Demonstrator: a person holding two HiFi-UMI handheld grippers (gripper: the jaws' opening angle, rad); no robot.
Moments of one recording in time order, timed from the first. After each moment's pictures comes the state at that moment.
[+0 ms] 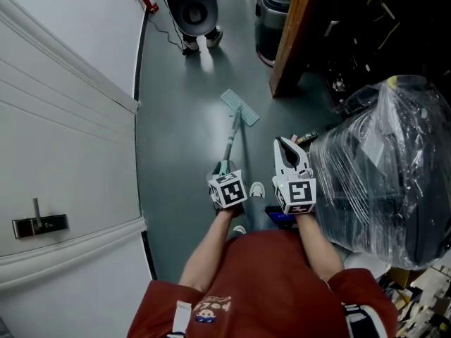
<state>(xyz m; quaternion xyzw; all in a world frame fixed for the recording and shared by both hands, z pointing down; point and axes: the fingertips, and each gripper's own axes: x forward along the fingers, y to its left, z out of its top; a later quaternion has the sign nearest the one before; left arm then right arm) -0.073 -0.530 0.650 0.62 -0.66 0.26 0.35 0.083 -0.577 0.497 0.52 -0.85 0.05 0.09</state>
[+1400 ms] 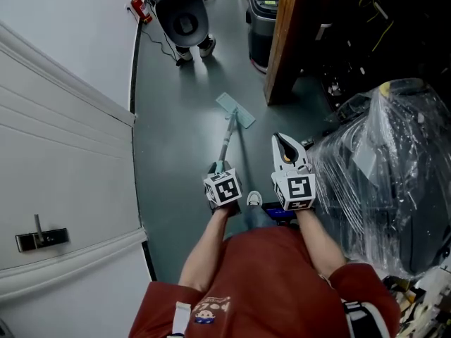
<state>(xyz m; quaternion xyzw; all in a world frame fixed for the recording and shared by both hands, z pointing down) -0.043 -0.591 0.647 0.62 -0.66 0.26 0.34 0.129 -0.640 0.486 0.53 -0.84 0.04 0.08</state>
